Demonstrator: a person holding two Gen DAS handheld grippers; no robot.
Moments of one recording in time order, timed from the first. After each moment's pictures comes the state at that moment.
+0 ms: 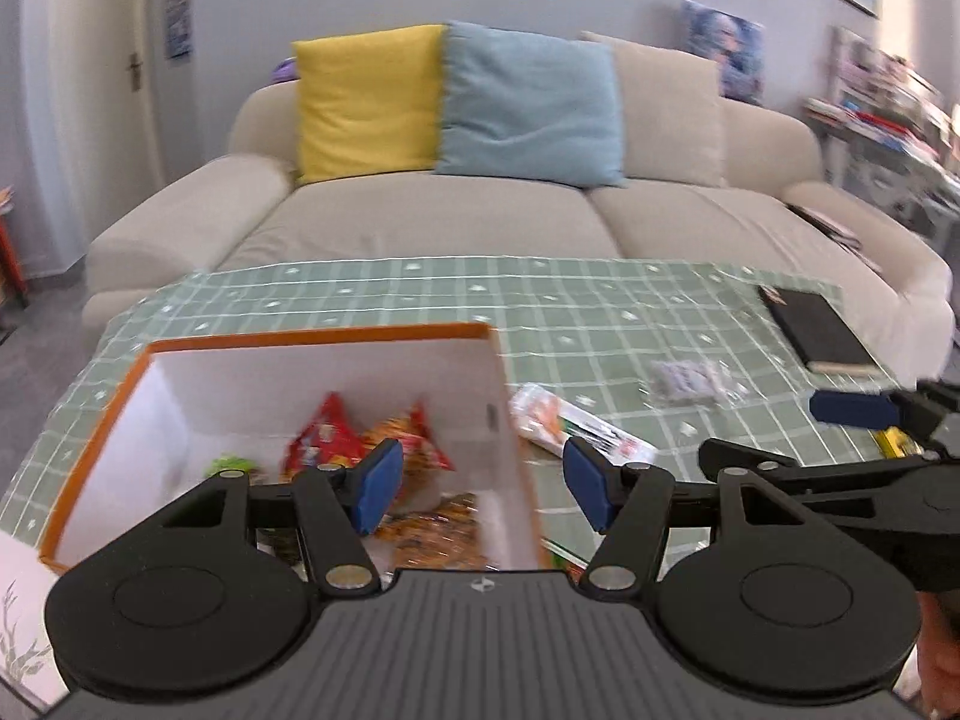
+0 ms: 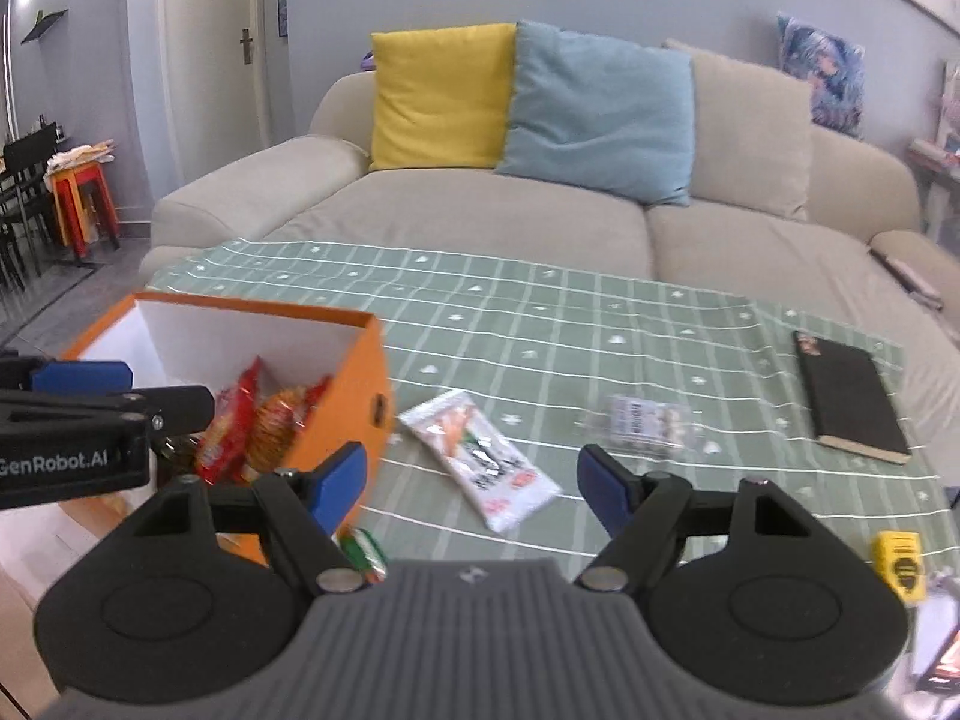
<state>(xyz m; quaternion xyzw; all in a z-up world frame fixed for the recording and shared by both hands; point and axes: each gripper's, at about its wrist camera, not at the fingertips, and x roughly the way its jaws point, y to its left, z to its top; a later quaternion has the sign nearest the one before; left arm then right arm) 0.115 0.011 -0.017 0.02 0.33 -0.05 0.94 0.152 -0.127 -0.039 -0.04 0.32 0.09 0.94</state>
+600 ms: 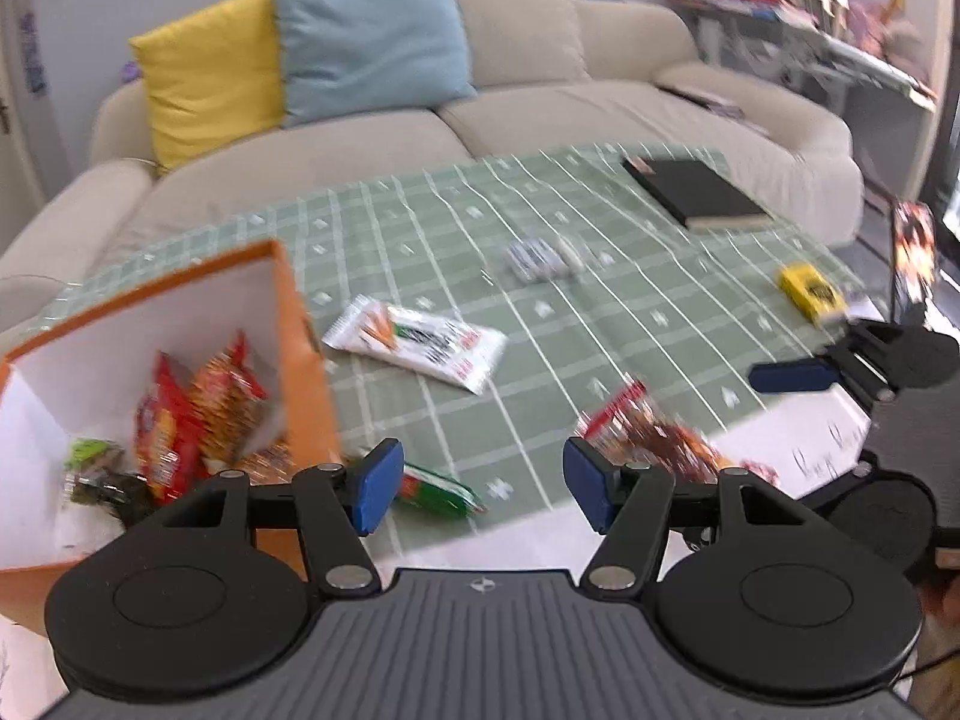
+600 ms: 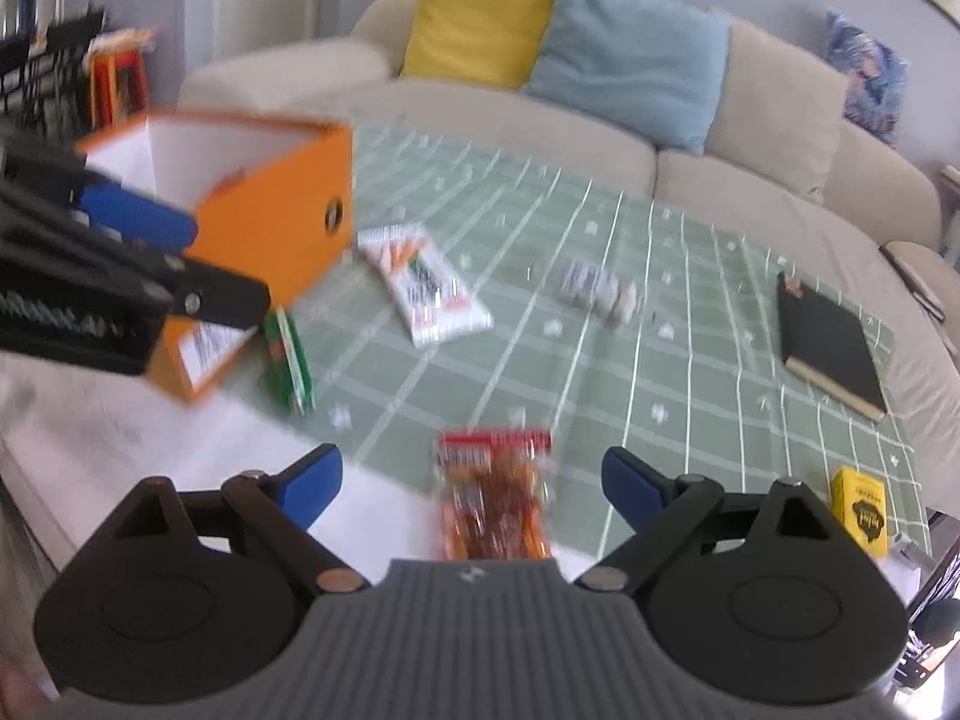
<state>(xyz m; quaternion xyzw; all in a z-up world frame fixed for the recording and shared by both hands) 0.095 -0.069 -0.068 0.10 0.38 -0.16 0.90 0.106 -0.190 -0.118 -0.12 0.38 0.14 0.91</state>
